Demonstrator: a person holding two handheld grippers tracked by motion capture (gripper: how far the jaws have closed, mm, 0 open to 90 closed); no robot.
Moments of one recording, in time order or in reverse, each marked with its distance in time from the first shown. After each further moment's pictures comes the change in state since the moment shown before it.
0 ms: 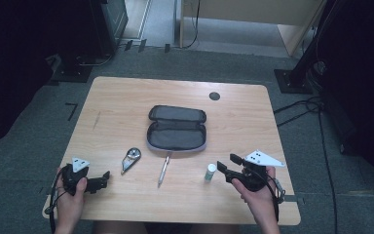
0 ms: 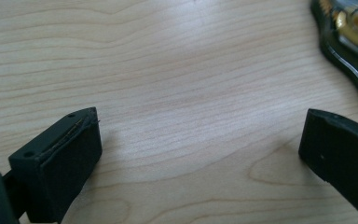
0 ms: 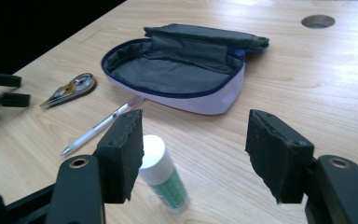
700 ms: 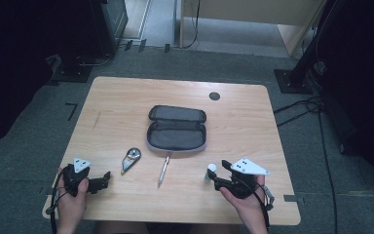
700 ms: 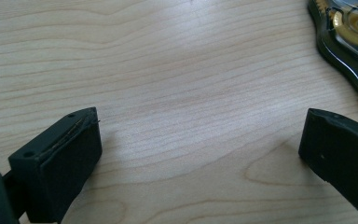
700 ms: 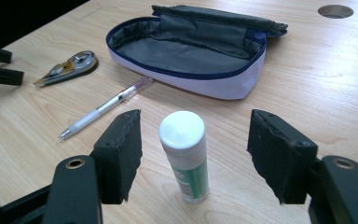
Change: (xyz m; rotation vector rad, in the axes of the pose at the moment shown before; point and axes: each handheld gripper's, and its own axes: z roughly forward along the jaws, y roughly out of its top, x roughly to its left) left arm 0.000 0.000 0.000 -0.001 -0.001 0.000; right arm 0.027 -0.018 0.016 0.033 -0.036 -0.061
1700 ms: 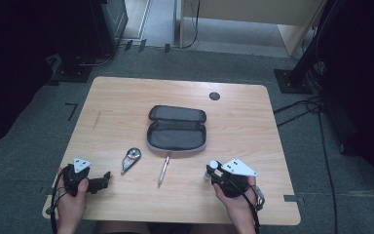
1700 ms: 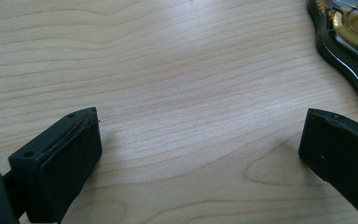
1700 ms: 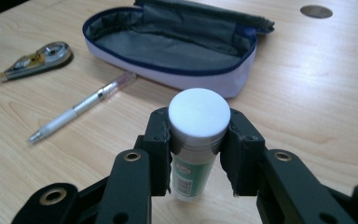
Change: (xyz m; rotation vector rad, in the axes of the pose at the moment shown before) left arm 0.000 0.000 0.000 0.000 0.000 0.000; right arm 0.015 -0.002 0.017 0.014 -0.109 -0.032
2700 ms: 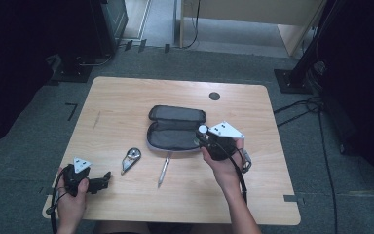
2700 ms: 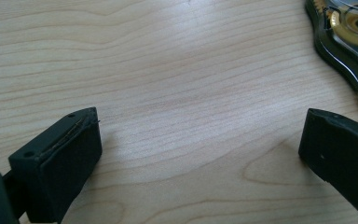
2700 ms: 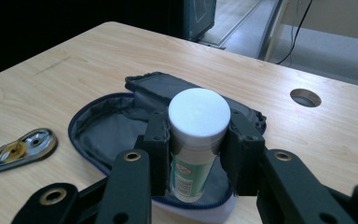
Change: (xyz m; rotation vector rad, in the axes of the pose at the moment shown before) left arm 0.000 0.000 0.000 -0.001 -0.002 0.004; right arm 0.000 0.093 0.043 -0.107 -0.024 -0.044
